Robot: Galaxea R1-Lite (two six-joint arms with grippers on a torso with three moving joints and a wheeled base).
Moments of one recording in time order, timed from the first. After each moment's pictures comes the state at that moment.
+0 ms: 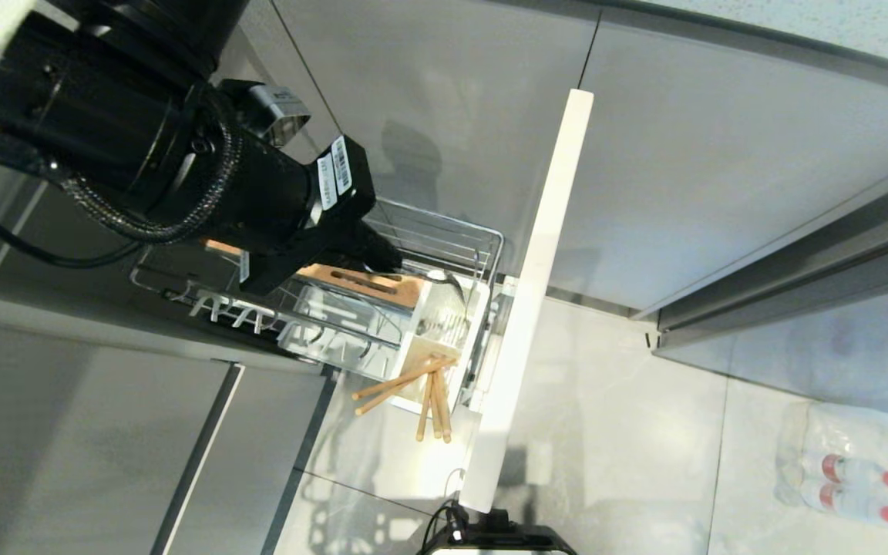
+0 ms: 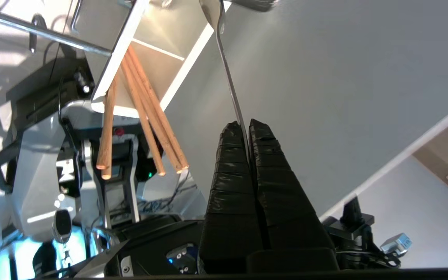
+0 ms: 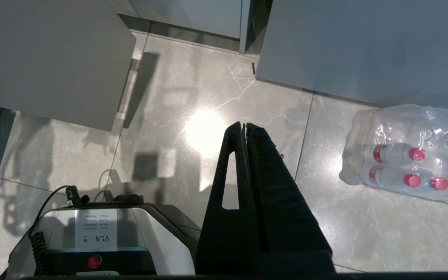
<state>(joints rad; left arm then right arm) -0.71 1.68 -1.95 0.94 -0.04 -0.77 0.00 0.00 0.00 0.00 -0.02 0.04</state>
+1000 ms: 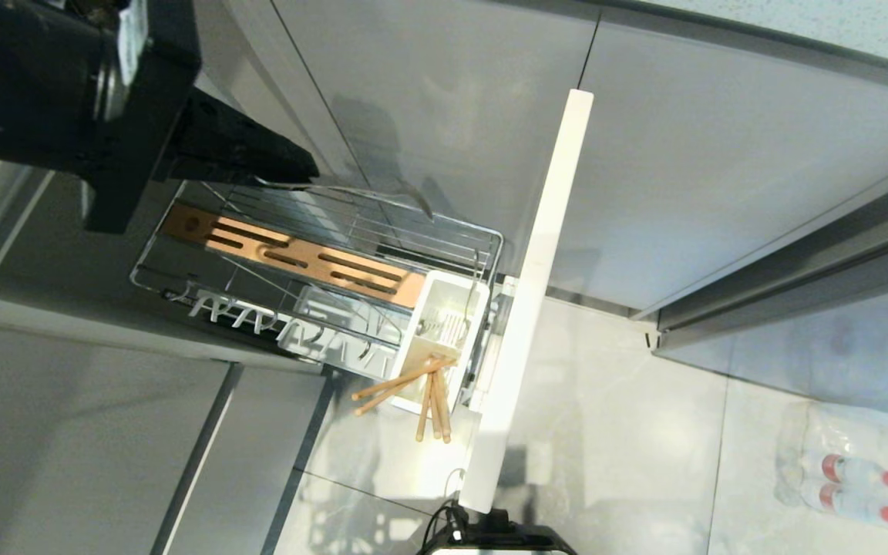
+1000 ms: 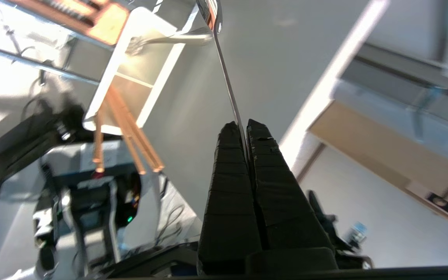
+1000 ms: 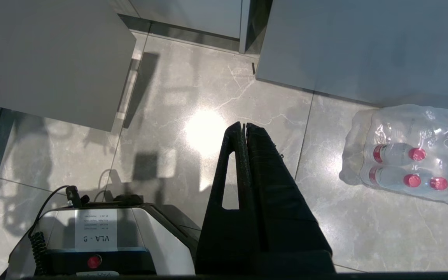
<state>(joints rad) -0.74 1.48 -1.95 0.90 0.04 -0.76 0.00 0.00 0.00 0.00 -0.02 0.04</state>
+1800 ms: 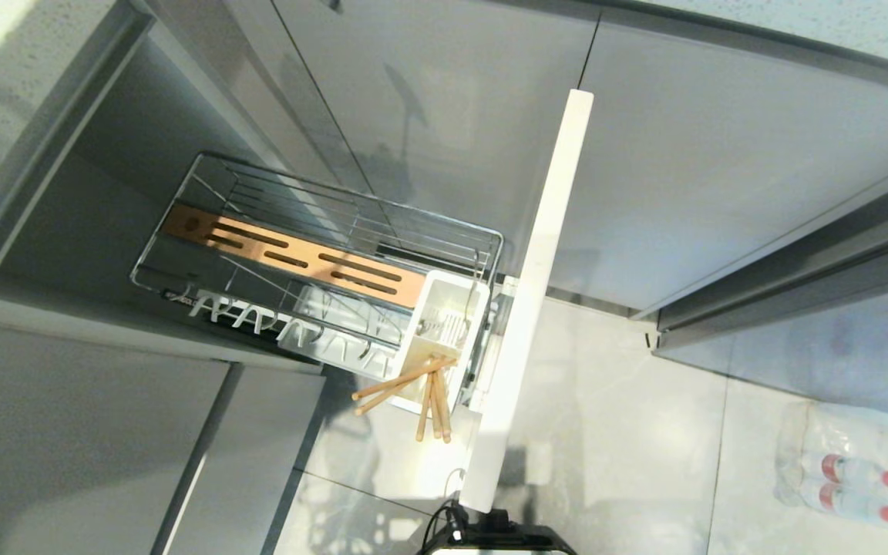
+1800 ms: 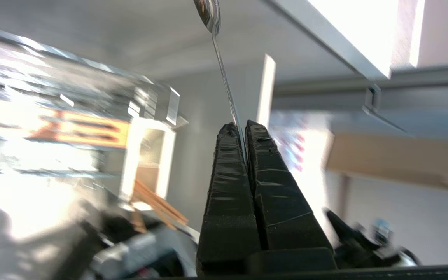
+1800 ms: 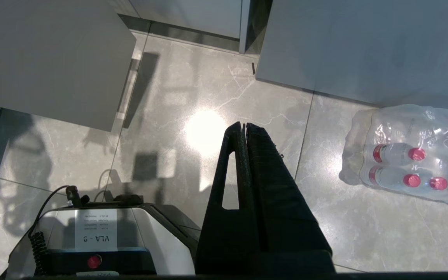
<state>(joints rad) -0.77 1.25 -1.95 0.77 0.10 -0.42 0.00 0.00 0.00 0.00 -0.02 0.04</state>
